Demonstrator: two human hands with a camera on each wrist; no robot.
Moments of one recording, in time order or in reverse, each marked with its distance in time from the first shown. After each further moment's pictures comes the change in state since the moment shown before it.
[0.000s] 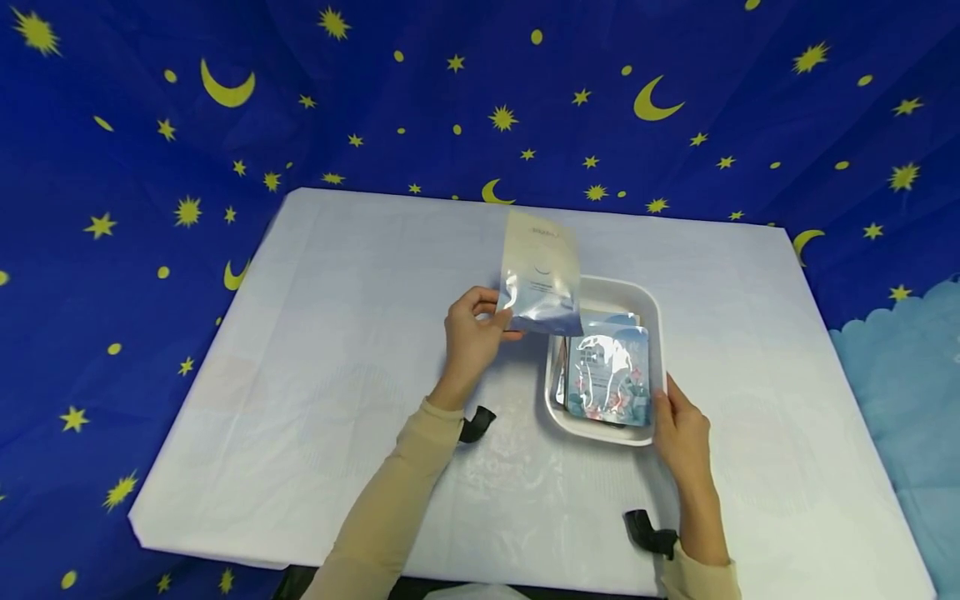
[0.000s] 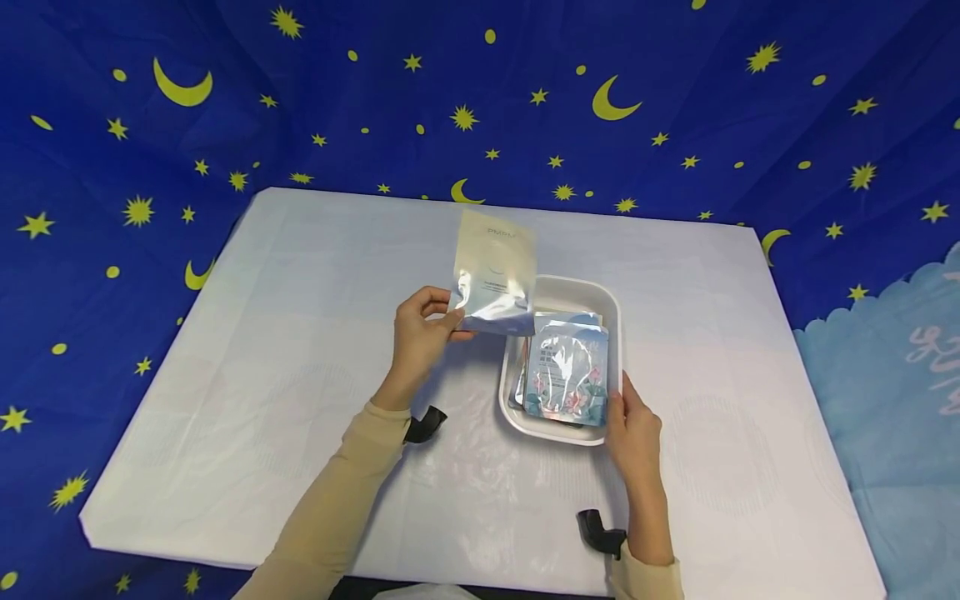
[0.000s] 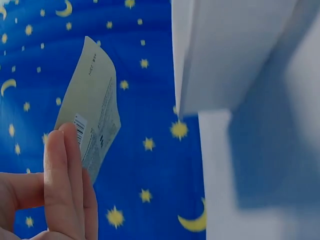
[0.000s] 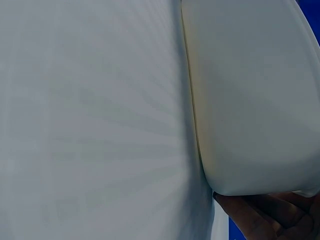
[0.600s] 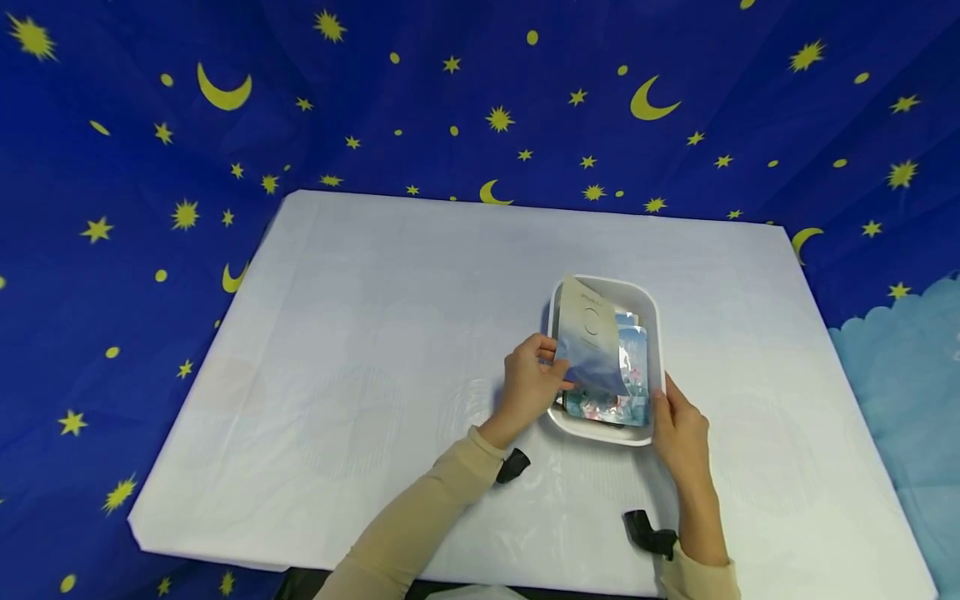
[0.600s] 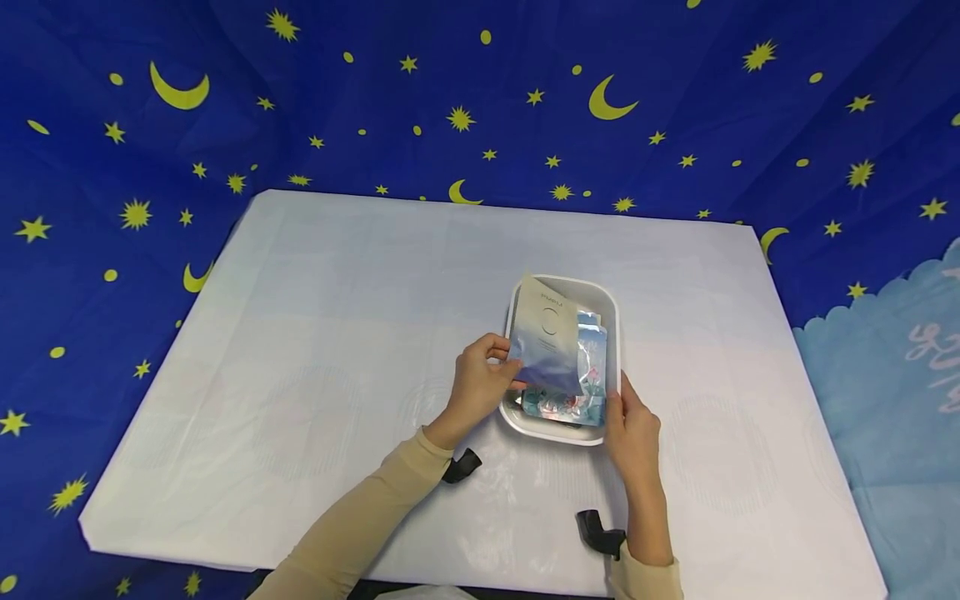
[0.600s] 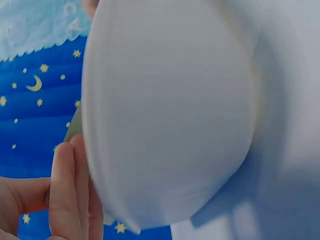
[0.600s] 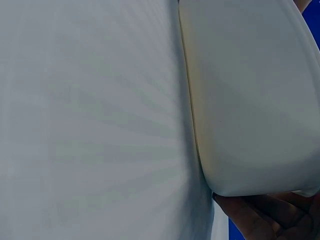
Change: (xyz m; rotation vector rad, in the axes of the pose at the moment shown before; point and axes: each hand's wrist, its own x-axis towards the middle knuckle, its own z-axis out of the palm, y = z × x) left_hand -0.045 -0.037 0.055 0.208 -0.192 -0.023; right_hand 0.000 0.000 -0.002 0.002 0.004 -0.009
